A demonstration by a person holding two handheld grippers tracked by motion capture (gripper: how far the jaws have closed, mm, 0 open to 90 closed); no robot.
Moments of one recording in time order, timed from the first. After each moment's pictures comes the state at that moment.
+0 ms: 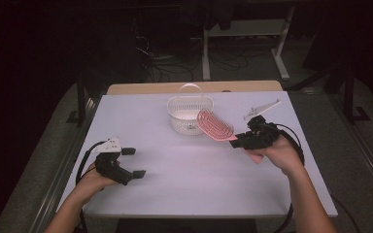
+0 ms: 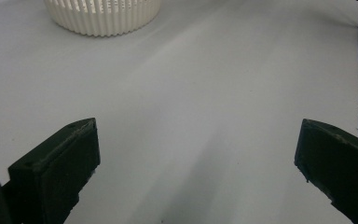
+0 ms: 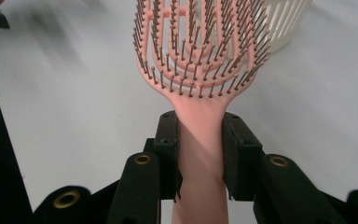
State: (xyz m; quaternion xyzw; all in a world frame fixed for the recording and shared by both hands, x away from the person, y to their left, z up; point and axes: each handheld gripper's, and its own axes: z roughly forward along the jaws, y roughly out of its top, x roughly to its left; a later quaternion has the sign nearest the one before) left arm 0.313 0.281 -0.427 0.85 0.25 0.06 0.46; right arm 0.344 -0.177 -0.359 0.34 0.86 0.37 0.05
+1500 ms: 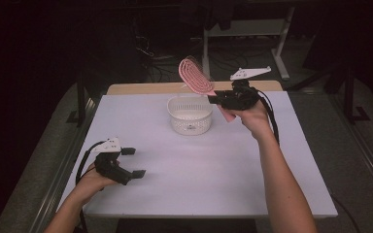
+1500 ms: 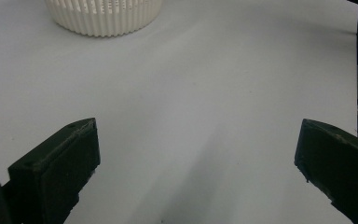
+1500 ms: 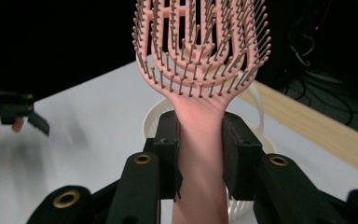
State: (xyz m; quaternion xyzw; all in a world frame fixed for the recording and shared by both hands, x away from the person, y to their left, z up) left arm 0.314 0.282 -0.427 0.85 0.25 0.05 0.46; right arm 0.422 -0.136 -0.316 0.31 0.78 0.52 0.13
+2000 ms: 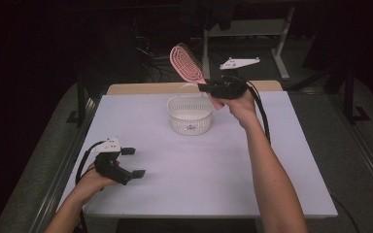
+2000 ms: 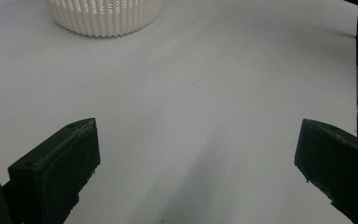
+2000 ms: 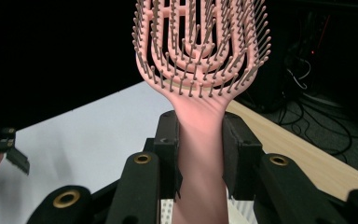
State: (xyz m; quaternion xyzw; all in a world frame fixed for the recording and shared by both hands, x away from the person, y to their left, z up) left arm 0.314 0.283 -0.427 0.85 0.25 0.05 0.46; right arm 0.453 -0.111 -0.310 0.30 0.77 0.55 0.14
